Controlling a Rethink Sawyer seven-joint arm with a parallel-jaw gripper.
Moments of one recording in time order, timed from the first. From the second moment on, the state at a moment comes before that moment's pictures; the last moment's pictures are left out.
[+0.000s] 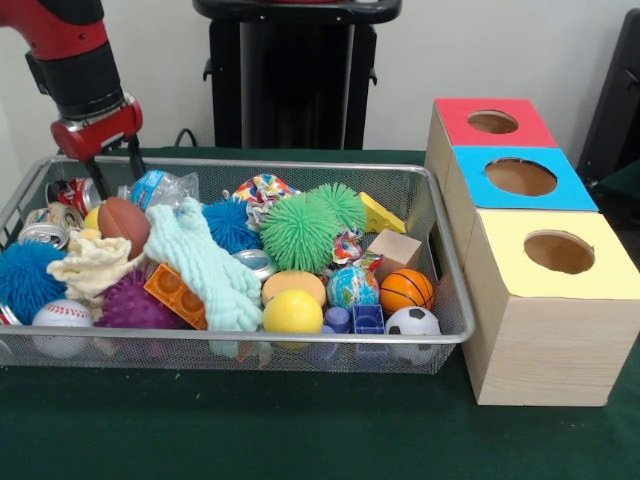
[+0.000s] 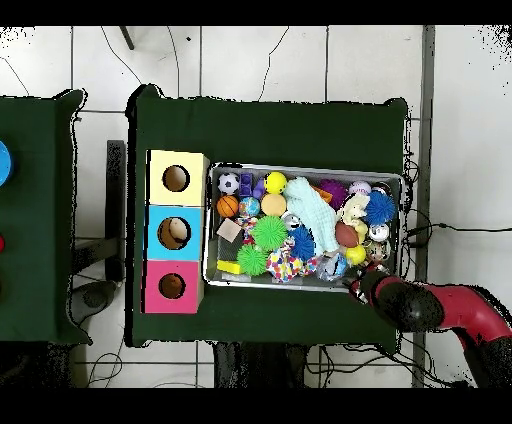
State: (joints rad) arm -1.39 -0.45 0.81 1.88 -0.97 0.71 0.83
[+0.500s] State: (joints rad) arm -1.38 -0.42 0.80 1.83 -1.02 0.71 0.83
